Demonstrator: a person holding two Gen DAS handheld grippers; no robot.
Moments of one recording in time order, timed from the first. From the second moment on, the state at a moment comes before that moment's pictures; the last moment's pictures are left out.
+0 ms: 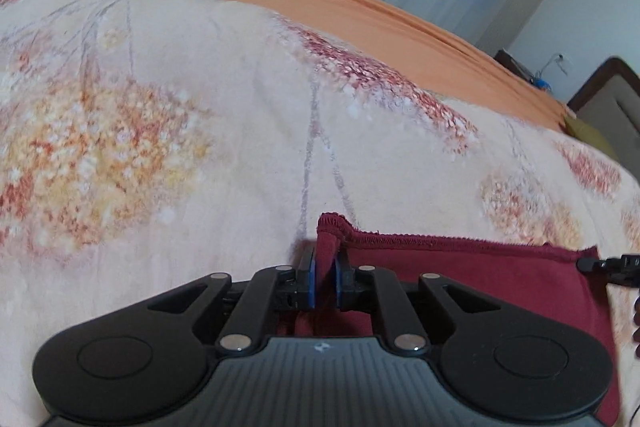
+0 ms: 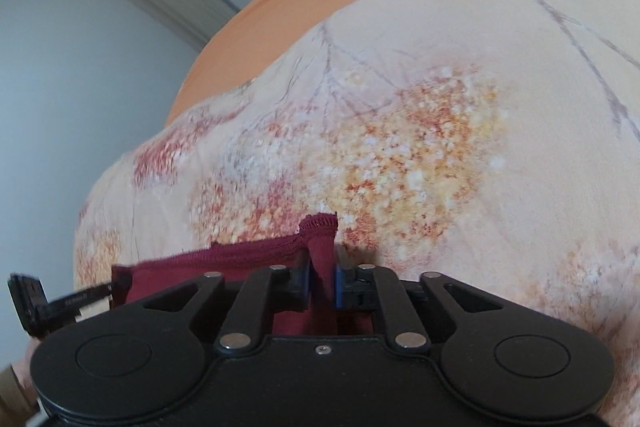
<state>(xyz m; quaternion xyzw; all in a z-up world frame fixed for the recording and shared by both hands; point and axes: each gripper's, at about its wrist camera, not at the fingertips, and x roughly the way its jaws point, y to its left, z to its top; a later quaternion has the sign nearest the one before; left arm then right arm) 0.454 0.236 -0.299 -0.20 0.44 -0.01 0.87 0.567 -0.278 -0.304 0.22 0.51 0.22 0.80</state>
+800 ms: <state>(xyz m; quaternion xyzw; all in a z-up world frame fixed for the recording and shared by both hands) 0.436 0.233 -0.263 -0.26 0.39 -0.11 0.88 0.552 -0.272 -0.305 0.33 0.49 0.24 0.77</state>
